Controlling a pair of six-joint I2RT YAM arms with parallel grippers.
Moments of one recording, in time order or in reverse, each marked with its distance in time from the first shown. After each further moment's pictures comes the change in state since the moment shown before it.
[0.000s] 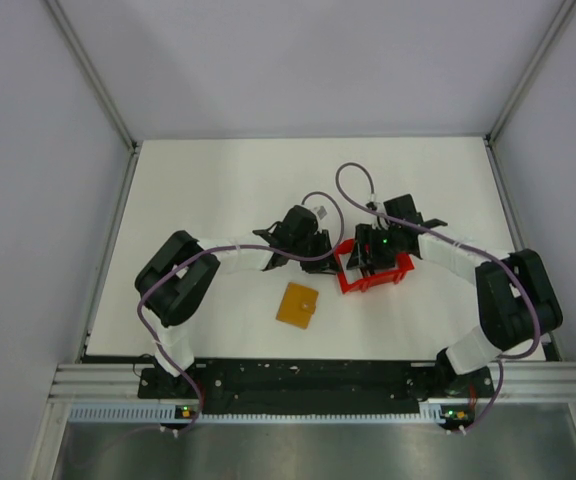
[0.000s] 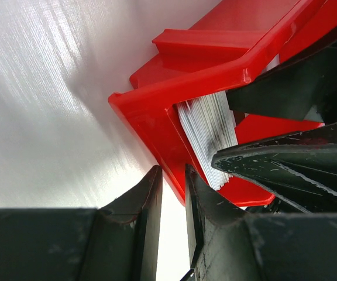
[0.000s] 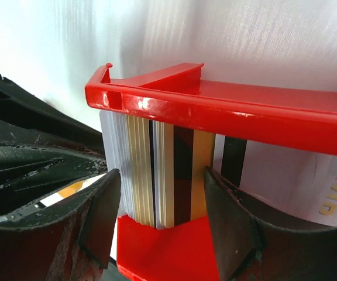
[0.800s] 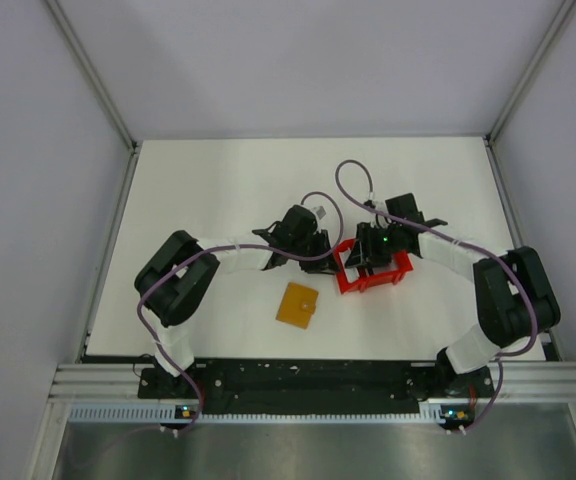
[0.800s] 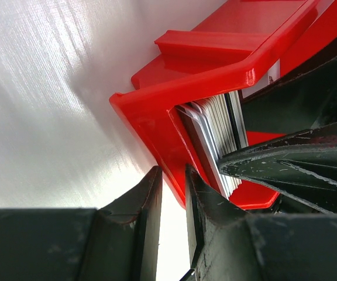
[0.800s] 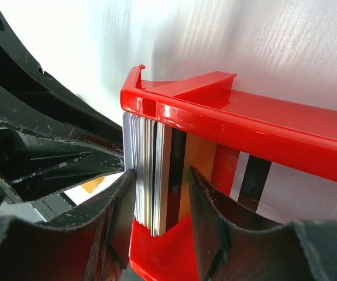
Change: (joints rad) left arm 0.004 0.000 0.000 -0.008 0.002 0.000; right arm -0.008 0.032 -0.002 0.055 -0.137 0.002
